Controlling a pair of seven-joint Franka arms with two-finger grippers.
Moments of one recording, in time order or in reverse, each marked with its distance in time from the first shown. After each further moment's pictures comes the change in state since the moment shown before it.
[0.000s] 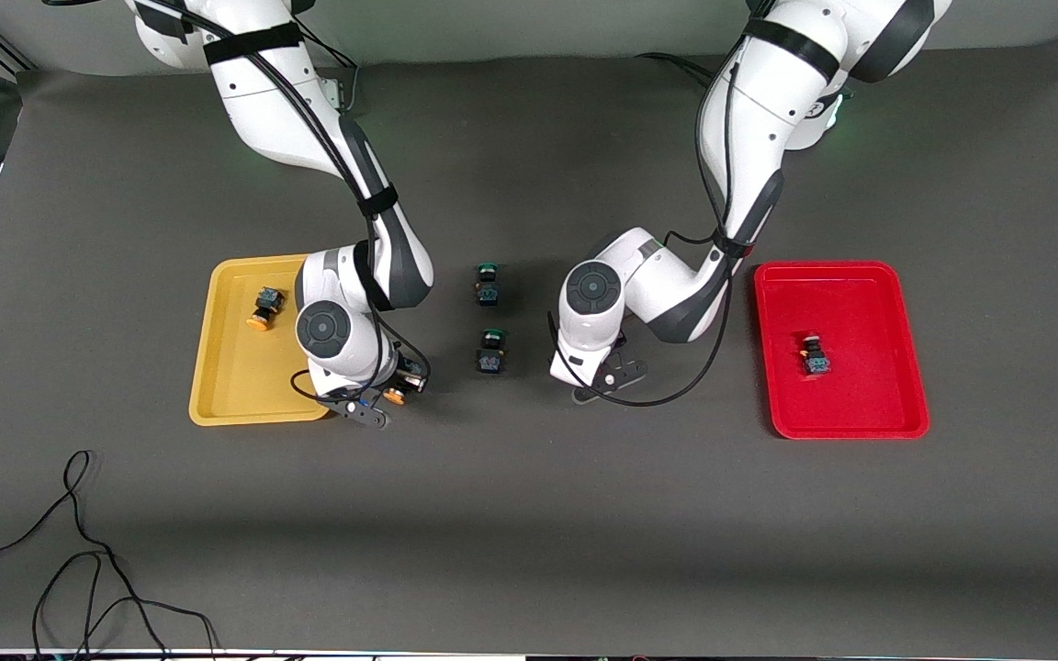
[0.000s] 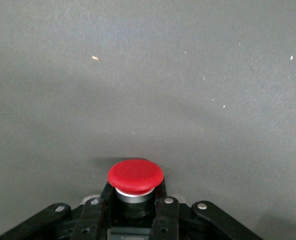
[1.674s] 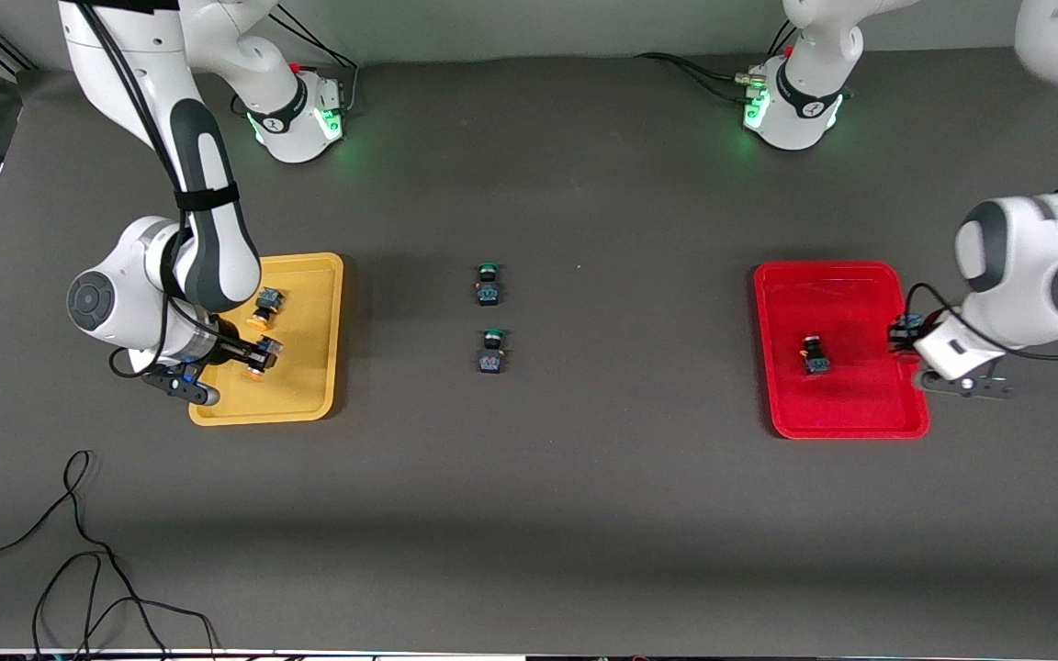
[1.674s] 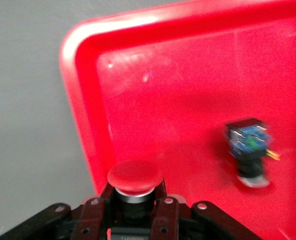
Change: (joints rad) left arm 0.825 -0.423 0.029 -0.580 -0.021 0.083 1.388; right arm -0.024 -0.223 -0.369 -0.330 0.144 -0.047 -0.552
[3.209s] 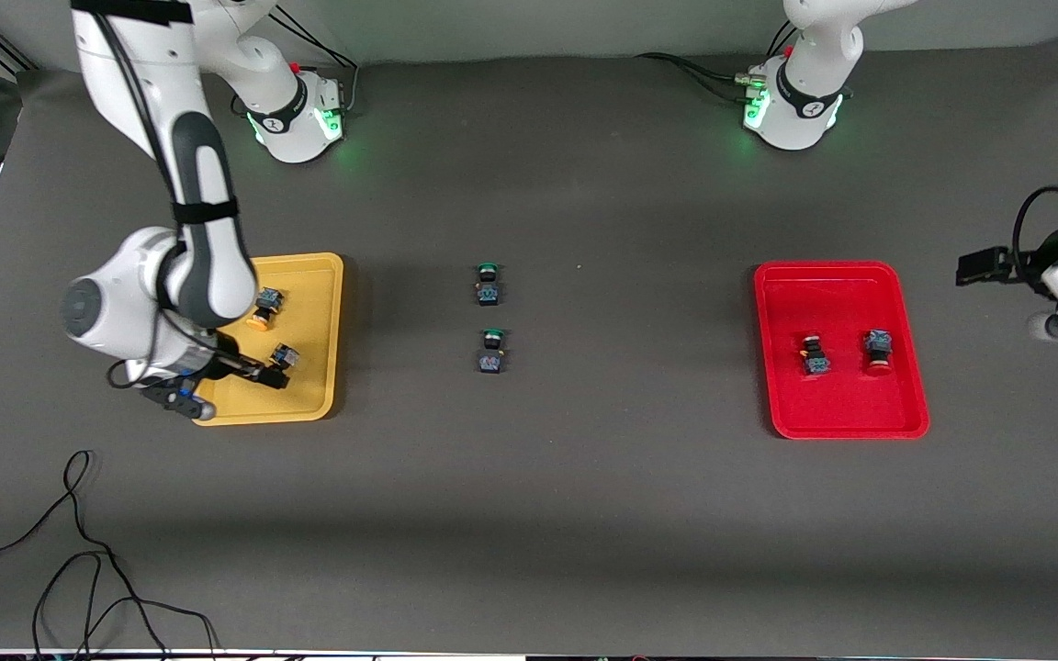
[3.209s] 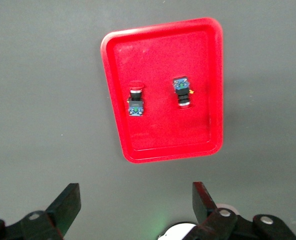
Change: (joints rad) left arm 0.002 -0.277 -0.089 0.516 -0.098 -0.896 0.003; right arm 0.012 0.014 -0.068 0.130 0.062 -0.105 -0.060
